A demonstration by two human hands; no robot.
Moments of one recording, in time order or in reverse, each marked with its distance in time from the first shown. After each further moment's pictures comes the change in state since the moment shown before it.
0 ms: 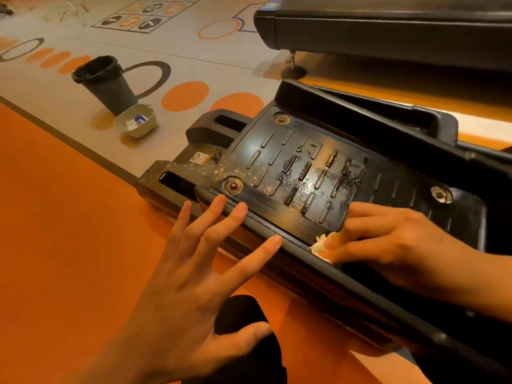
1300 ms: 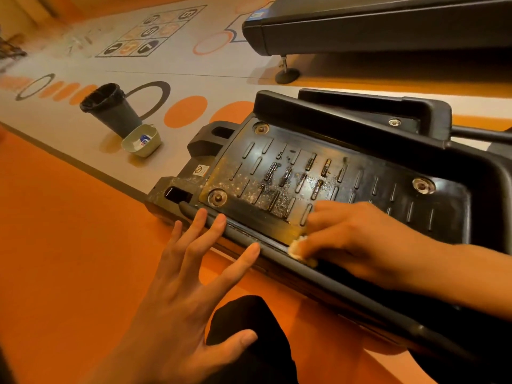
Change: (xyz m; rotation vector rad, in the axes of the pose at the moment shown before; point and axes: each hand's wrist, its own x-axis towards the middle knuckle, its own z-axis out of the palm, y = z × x) left_hand 0.000 0.003 -0.005 -0.007 -0.051 -0.015; right_hand 0.009 0.005 0.014 0.068 0.048 0.047
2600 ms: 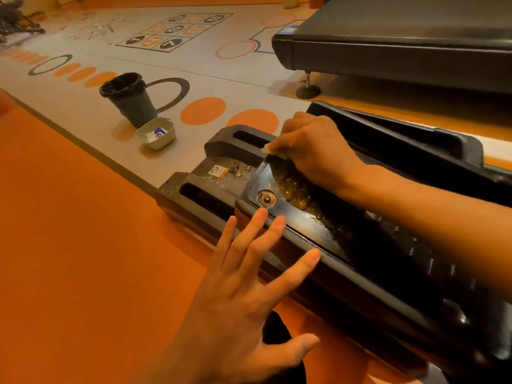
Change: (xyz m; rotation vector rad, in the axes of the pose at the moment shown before) left_hand -0.001 -0.004 0.017 -0.016 0.119 0.003; right_hand 0.164 0.034 0.006 -0.380 0.213 0.051
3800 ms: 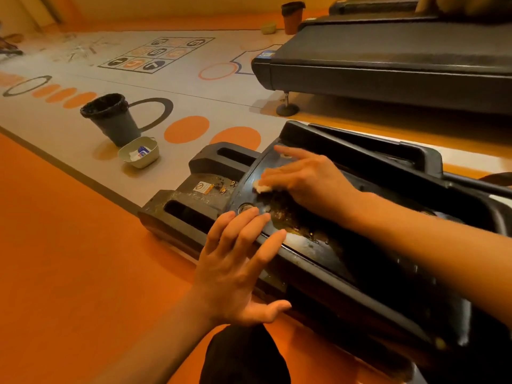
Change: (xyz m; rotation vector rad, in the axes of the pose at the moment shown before) left_hand 0.043 -0.035 0.044 0.080 0.336 0.159; right_hand -0.039 0.004 -0.011 -0.113 -0.009 -0.183
